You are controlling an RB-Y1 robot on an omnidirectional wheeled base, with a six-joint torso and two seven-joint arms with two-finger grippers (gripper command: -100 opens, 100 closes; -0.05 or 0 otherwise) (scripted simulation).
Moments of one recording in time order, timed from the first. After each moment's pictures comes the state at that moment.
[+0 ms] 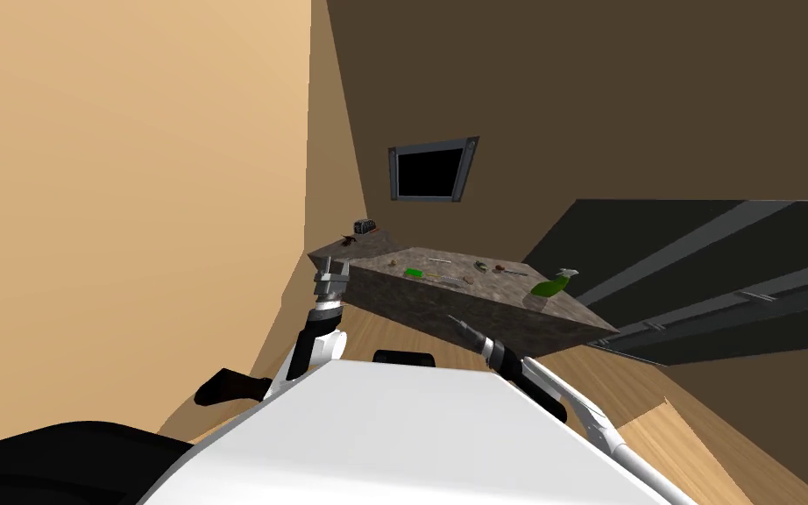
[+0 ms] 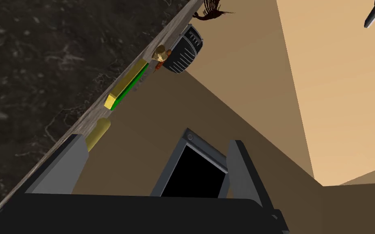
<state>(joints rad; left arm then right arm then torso) 0.49 0.05 -0.02 -2.23 0.10 -0.47 0.16 0.43 -0.86 0.33 -1.72 0.33 -0.67 -0.20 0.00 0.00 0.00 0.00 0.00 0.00</state>
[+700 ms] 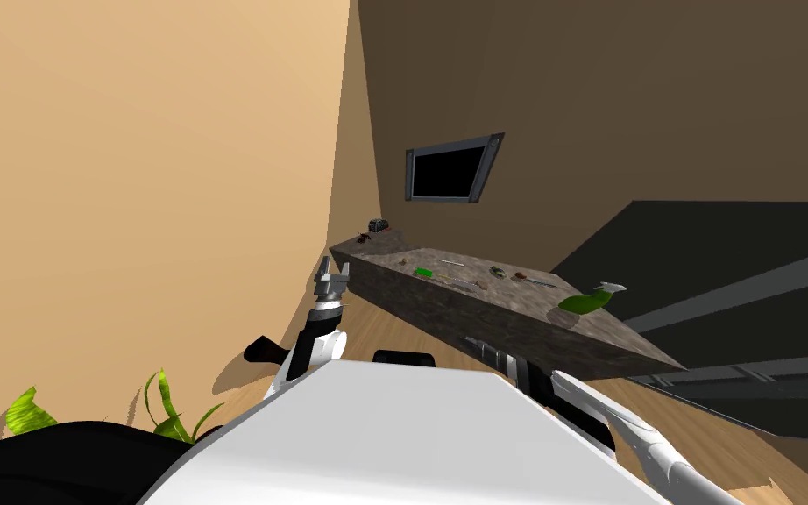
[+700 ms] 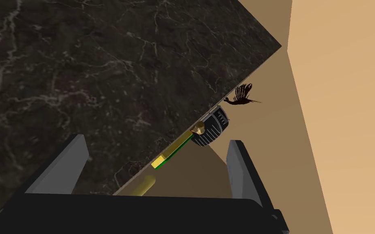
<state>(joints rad) 0.49 0.05 -0.02 -2.23 0.10 -0.47 0.16 0.44 -1.07 0.42 -1.53 0.38 -0.70 -0.21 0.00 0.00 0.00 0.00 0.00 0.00</state>
